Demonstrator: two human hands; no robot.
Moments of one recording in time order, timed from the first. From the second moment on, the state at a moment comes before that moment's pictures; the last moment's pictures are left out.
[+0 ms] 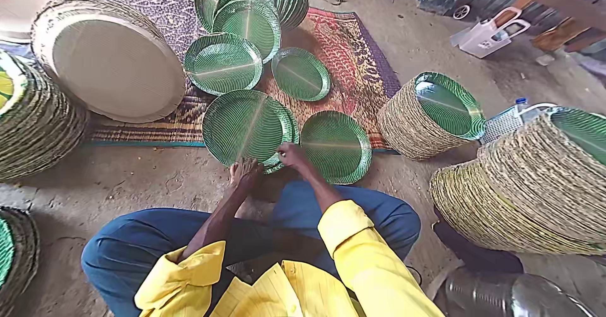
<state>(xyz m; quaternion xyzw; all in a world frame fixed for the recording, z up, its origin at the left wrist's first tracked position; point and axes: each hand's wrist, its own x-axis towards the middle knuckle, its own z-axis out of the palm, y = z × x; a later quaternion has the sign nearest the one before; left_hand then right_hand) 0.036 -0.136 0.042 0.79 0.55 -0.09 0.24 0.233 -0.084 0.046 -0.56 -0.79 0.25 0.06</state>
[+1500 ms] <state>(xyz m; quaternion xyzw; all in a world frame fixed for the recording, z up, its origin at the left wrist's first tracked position) 0.038 -0.134 0.034 0.81 0.44 0.38 0.03 0.213 -0.095 0.077 -0.52 -0.80 0.18 0.25</state>
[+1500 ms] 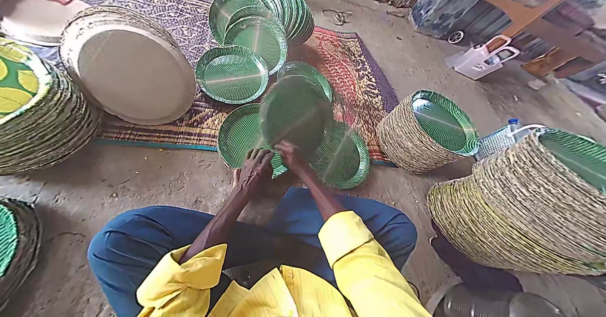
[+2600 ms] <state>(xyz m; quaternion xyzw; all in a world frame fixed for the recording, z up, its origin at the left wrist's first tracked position) 0.042 -0.135 0.034 0.80 0.53 -0.09 0.25 0.322 -0.069 0.044 -0.81 -0.51 0.26 0.12</state>
